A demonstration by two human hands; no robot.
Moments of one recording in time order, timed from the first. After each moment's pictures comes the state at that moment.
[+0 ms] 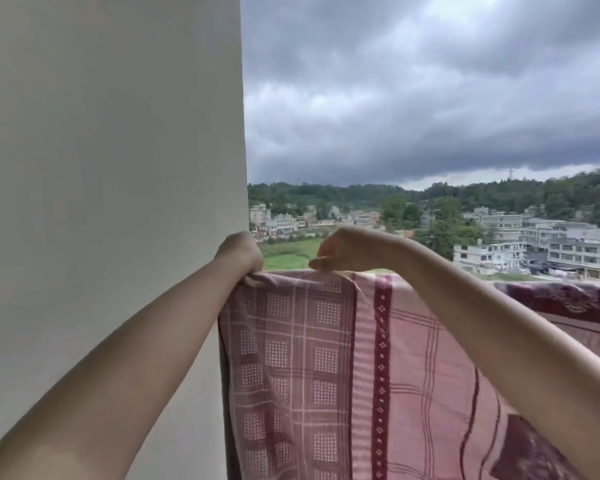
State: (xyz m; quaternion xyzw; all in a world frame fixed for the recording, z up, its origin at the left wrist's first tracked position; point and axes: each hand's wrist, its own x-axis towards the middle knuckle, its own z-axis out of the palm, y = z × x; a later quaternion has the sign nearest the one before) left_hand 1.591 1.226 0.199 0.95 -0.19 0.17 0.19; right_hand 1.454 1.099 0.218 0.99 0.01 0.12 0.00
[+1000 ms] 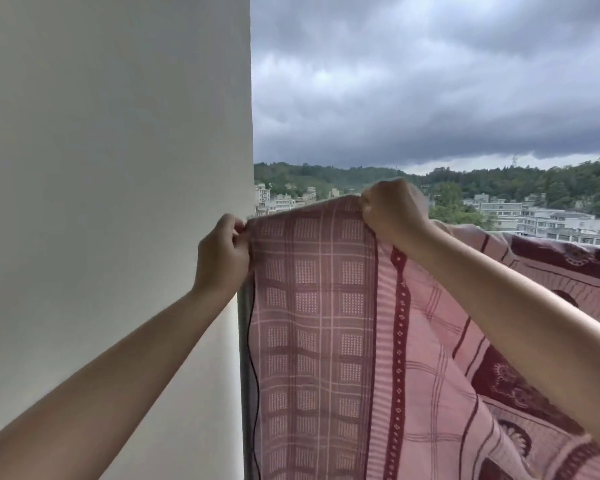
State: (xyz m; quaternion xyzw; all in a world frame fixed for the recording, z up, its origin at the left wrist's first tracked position) left_hand 1.533 1.292 0.142 0.73 -0.25 0.32 0.54; right_hand 1.429 1.105 0.206 0.89 -0.17 0.42 0.04
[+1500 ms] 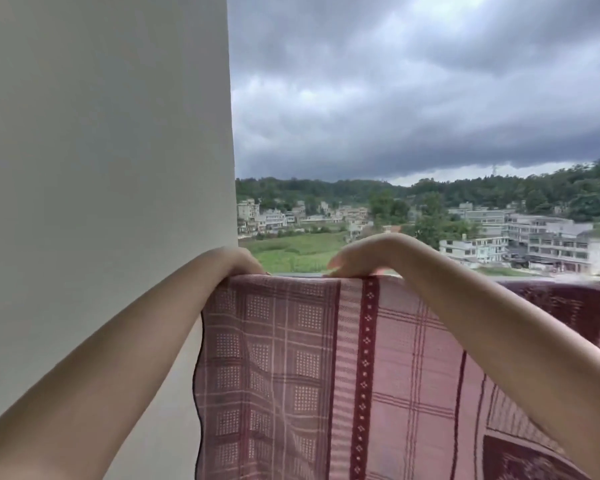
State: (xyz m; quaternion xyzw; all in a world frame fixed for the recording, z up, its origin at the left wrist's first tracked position) left_hand 1.589 1.218 0.200 0.97 -0.22 -0.02 0.09; right_hand 1.469 1.072 0.211 1.00 -0.08 -0.04 0.01
